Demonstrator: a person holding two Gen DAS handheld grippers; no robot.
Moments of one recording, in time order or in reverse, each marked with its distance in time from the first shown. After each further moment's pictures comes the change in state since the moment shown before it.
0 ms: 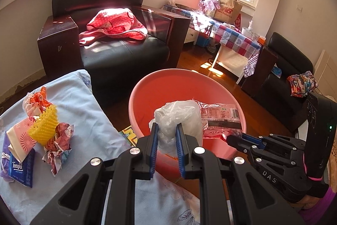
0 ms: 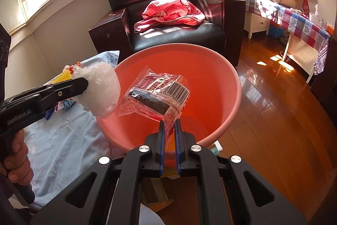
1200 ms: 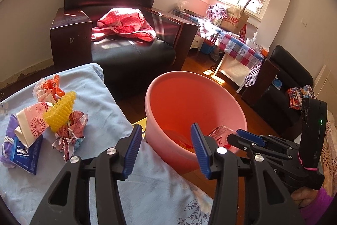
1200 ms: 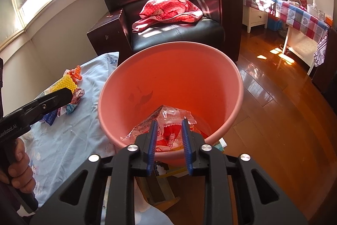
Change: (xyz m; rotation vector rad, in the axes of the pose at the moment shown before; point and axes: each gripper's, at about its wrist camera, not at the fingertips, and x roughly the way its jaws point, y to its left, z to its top) left arm -0.028 0.033 -0.015 -0.095 -0.036 -0.008; right arm -0.002 0.001 0.002 0.046 0.014 0.014
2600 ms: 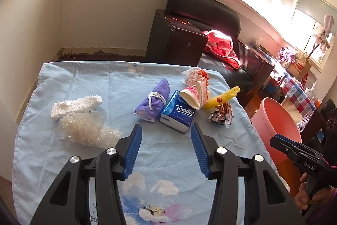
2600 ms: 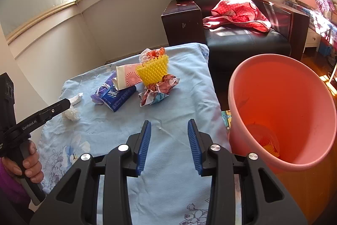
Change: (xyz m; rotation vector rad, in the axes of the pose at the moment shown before) left arm -0.150 0.164 -0.083 -0.335 -0.148 0.402; right arm 0.018 0.151 -0.007 -0.224 0.037 0.290
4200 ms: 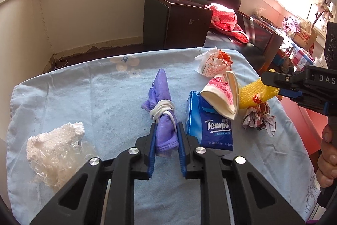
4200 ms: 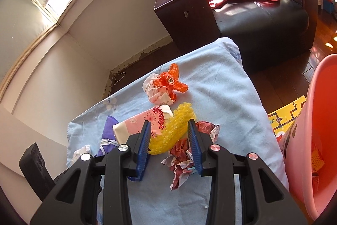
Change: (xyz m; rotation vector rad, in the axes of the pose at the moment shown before) left arm 0.105 0.004 0.026 0.153 0.121 0.041; right arm 0.112 0.005 0.086 0.259 0.089 0.105
